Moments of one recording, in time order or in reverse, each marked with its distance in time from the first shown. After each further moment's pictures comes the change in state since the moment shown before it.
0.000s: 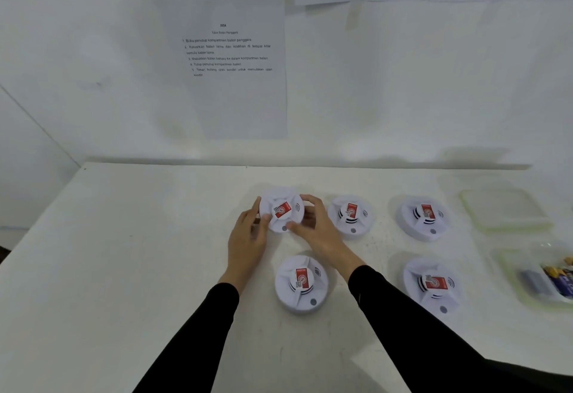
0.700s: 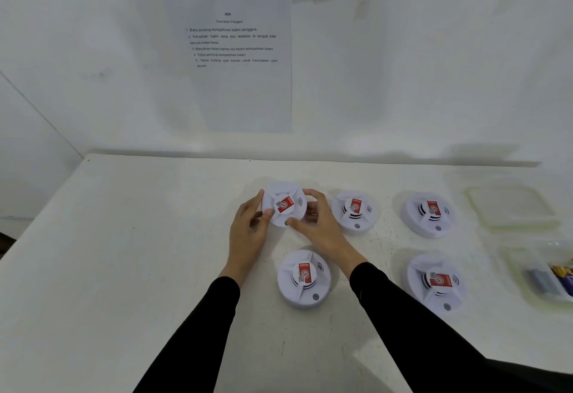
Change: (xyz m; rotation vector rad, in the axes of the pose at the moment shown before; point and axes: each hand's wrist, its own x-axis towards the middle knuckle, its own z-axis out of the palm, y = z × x) left_hand 0.000 0.000 -0.003 -0.109 0.050 0.057; right_hand 0.002 0.005 0.004 0.001 0.017 -0.099
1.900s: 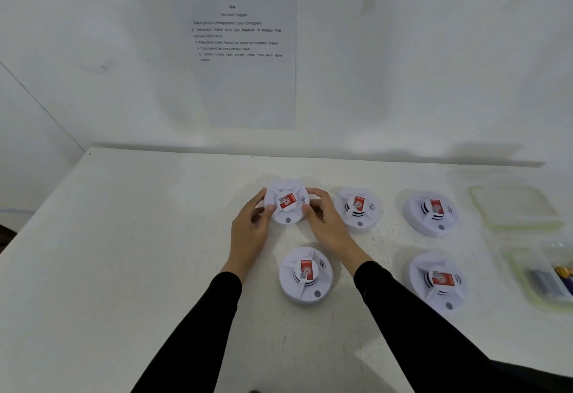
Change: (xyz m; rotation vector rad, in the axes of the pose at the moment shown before) left_hand 0.000 -0.003 0.000 -0.164 -0.018 -0.088; right_hand 0.002 0.005 -0.004 -0.065 -0.002 -0.008
